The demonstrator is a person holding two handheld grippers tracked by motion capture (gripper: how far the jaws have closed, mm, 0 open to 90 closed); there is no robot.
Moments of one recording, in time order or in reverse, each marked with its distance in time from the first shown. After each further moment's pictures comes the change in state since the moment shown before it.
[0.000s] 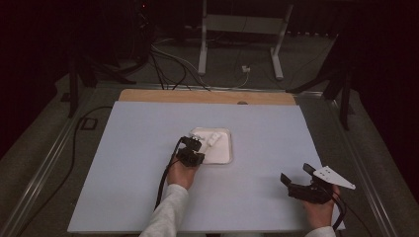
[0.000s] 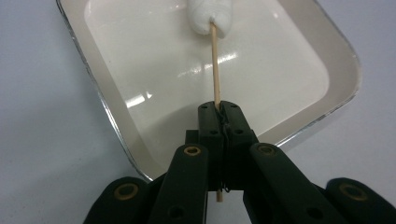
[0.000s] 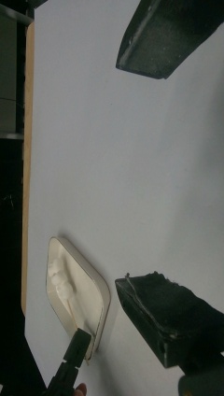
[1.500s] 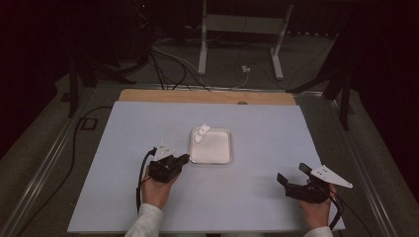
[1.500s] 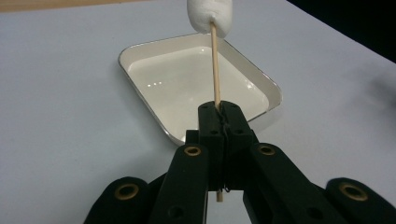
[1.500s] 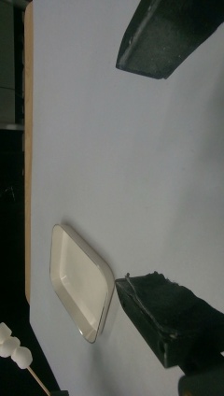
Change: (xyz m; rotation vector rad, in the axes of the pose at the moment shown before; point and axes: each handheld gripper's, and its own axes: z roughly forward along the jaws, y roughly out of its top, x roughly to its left) left arm 0.025 -0.063 -0.075 -0.377 -0.096 0.067; right arm 0.008 0.004 0.004 -0.004 0.044 0.024
